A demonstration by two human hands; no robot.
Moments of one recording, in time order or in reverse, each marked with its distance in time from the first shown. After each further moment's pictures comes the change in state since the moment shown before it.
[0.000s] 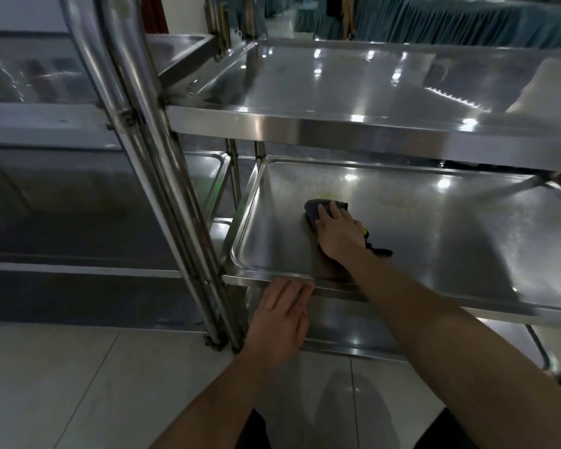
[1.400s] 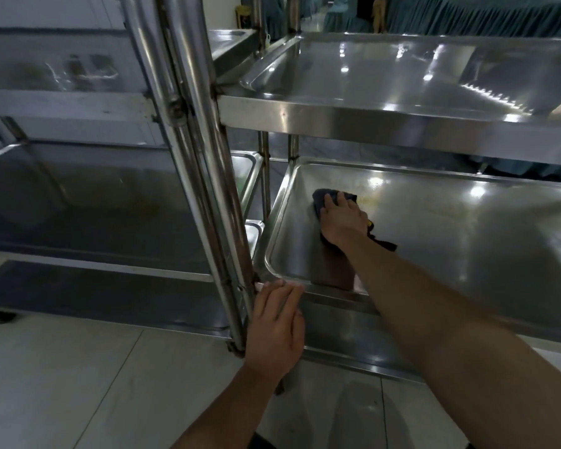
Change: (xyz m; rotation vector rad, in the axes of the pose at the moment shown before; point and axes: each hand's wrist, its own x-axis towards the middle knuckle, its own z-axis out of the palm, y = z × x) left_hand -0.021 -0.044 -0.017 -0.081 0.231 -0.236; right_hand 0.061 -0.072 0.012 0.064 0.025 0.040
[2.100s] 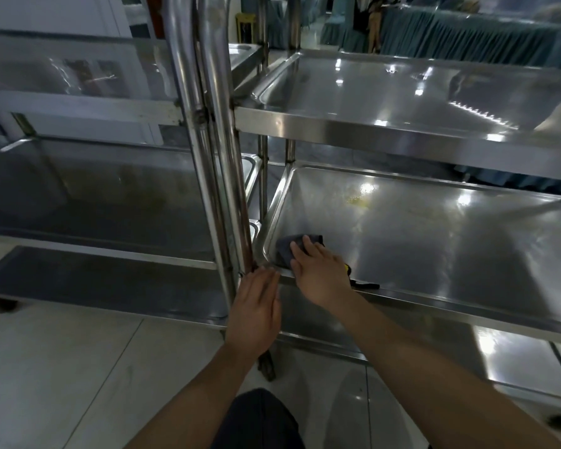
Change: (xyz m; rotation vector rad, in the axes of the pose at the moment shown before) left_hand -0.002 -0.012 -0.036 0.088 -0.174 -0.040; right_hand -0.148 -0.019 0.017 -0.128 -0.024 -0.318
